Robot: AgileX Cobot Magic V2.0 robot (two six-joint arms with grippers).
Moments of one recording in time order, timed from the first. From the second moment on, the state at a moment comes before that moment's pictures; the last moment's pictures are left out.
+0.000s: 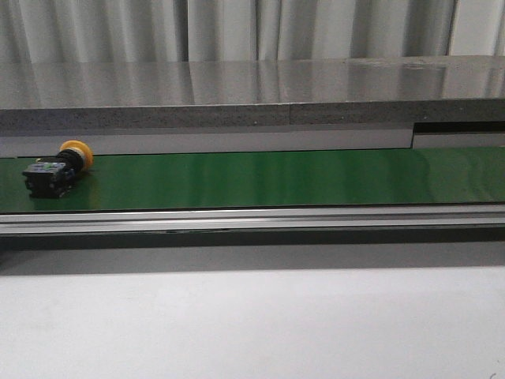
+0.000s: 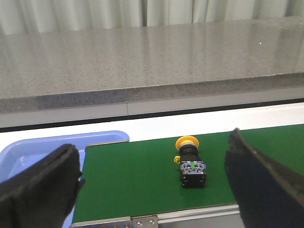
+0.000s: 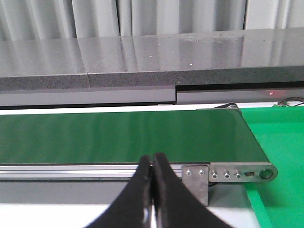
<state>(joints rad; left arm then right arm) -0.08 0.44 -0.37 -0.16 0.17 0.18 0.04 -0.01 0.03 0.01 0.08 0.05</state>
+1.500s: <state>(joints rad) -0.08 0.40 -0.35 -0.16 0.15 0.18 0.04 0.08 -0.21 0.03 0.23 0.05</state>
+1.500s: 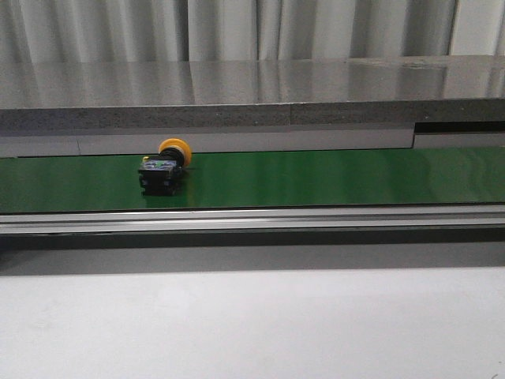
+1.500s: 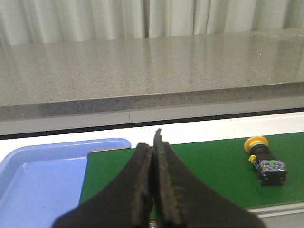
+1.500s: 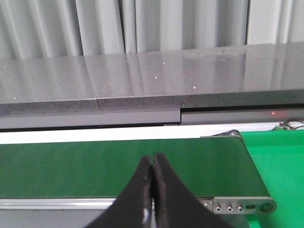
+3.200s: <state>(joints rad) -0.08 0.40 -0.35 -0.16 0.15 0.18 0.04 0.98 -0.76 0.17 0.62 0.03</state>
